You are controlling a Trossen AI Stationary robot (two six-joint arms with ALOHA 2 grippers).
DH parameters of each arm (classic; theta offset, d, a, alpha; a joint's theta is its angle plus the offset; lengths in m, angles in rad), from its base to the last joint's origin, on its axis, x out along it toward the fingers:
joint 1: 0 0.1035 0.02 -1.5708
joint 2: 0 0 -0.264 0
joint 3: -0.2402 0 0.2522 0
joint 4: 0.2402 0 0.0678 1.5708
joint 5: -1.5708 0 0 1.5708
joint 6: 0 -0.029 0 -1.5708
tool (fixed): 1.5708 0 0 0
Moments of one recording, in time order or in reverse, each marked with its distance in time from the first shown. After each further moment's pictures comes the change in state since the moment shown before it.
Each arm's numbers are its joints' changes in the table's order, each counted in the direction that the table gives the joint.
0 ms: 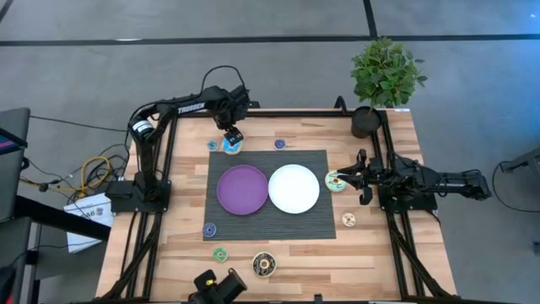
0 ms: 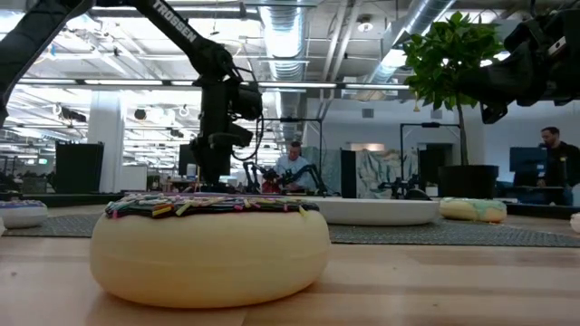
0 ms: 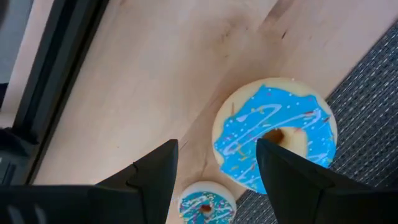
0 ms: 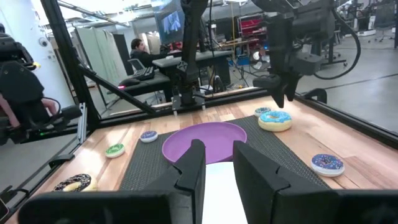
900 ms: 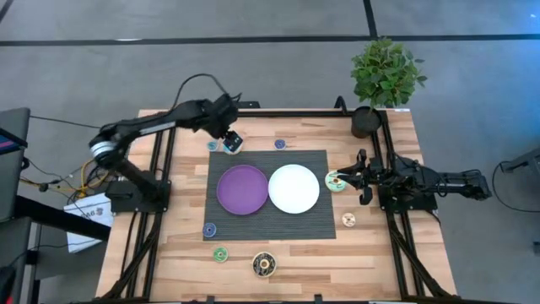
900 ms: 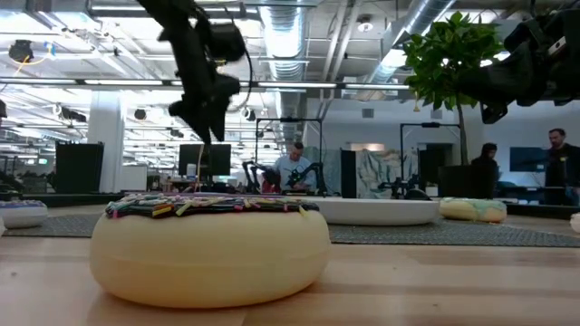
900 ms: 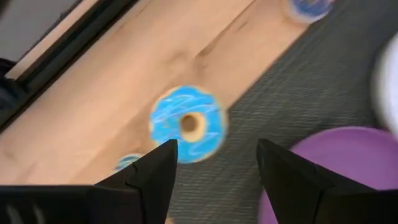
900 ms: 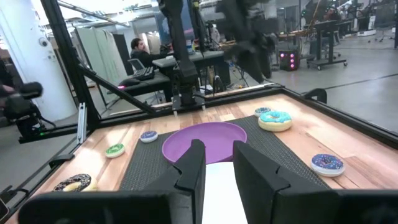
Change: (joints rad) left arm -0.153 -0.391 0.246 -0.172 0.016 0.362; right arm 0.000 0.000 0.000 0.000 0.000 0.000
